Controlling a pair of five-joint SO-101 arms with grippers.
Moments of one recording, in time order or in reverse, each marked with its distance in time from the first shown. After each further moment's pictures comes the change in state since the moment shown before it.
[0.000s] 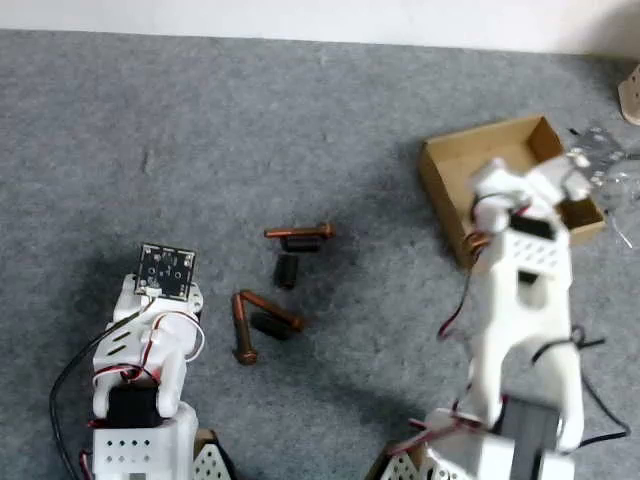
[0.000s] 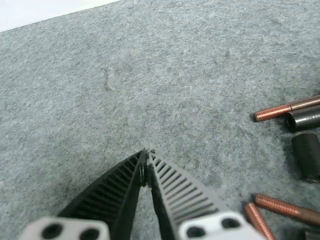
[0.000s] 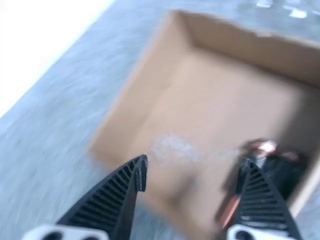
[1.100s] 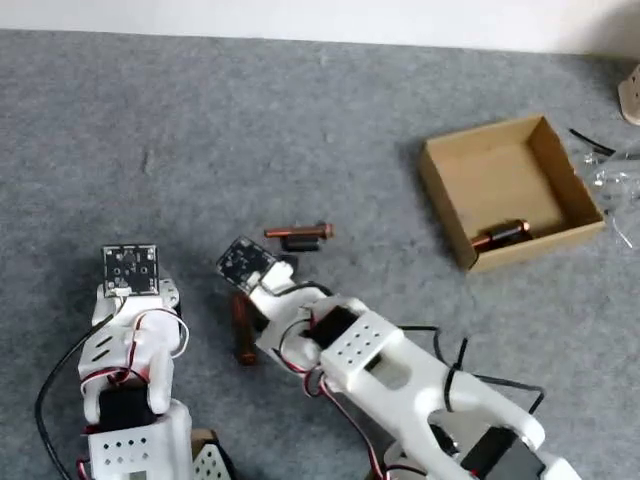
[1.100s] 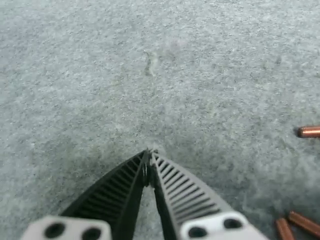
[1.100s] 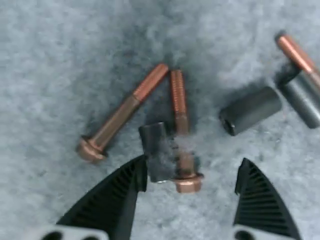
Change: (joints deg) left arm -8.0 0.0 0.0 0.0 5.6; right arm -58.1 -6.9 20.0 9.8 40.1
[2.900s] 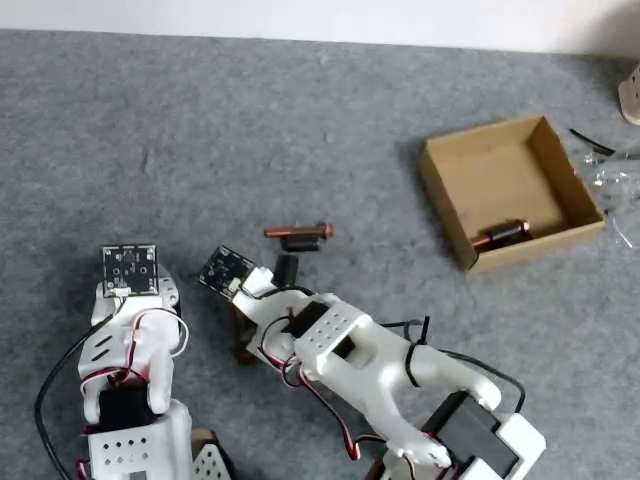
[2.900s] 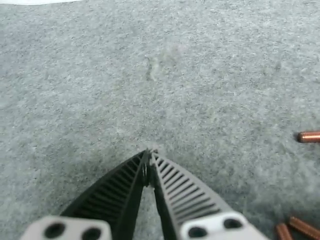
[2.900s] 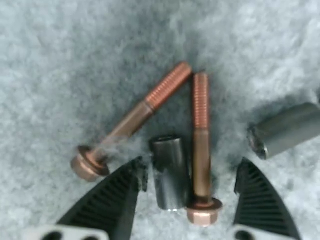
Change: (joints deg) left arm 0.0 0.0 0.0 -1.1 0.0; right arm -1.3 14.0 -5.1 -4.7 2.5
